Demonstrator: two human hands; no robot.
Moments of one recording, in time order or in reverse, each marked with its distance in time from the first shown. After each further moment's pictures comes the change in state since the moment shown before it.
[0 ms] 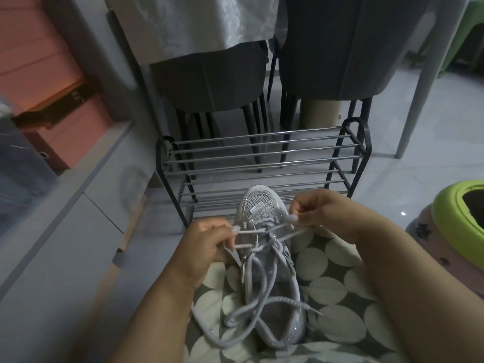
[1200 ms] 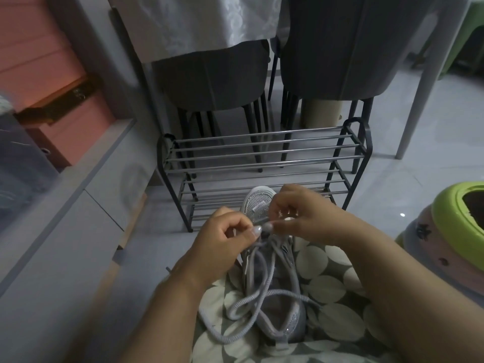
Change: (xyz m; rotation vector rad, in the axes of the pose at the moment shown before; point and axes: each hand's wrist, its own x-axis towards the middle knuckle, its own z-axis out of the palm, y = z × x) left_hand -0.002 -0.007 0.008 0.442 0.013 0.229; right_hand -0.005 -0.031 0.030 -0.590 0.089 -0.199
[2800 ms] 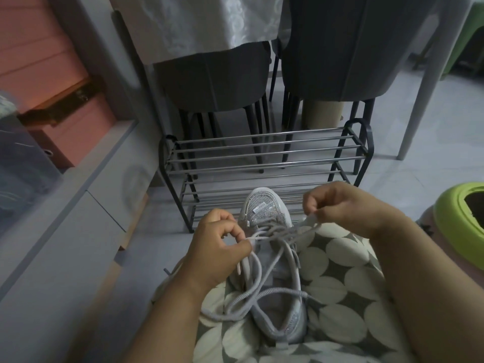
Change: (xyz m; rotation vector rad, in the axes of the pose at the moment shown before) left_hand -0.004 -0.008 0.004 0.112 0.165 -0.032; right_hand -0.013 0.040 -0.029 0.510 -0.132 0.031
